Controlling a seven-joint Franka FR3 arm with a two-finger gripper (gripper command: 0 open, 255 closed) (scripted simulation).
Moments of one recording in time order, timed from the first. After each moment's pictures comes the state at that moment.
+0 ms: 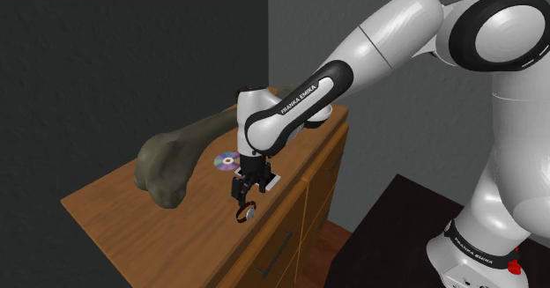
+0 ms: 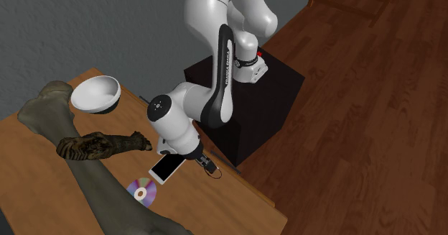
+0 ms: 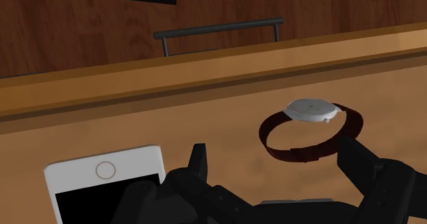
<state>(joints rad) 0.23 0.43 0.26 -1.98 0.19 2.34 0.19</state>
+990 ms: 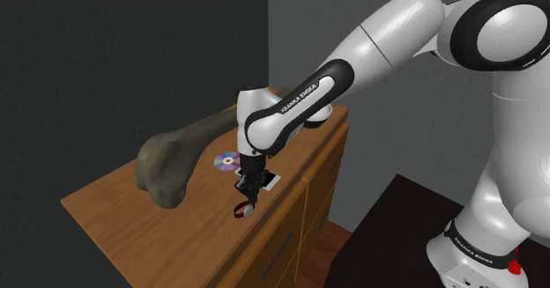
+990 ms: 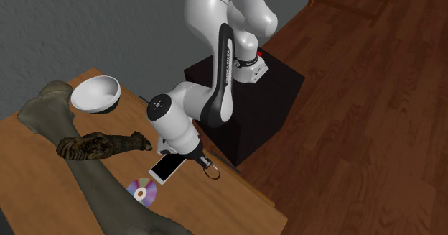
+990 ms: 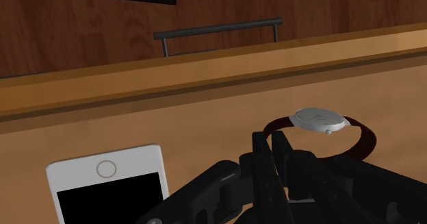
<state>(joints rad) 0.23 0.43 0.26 -1.98 0.19 2.34 0.19</state>
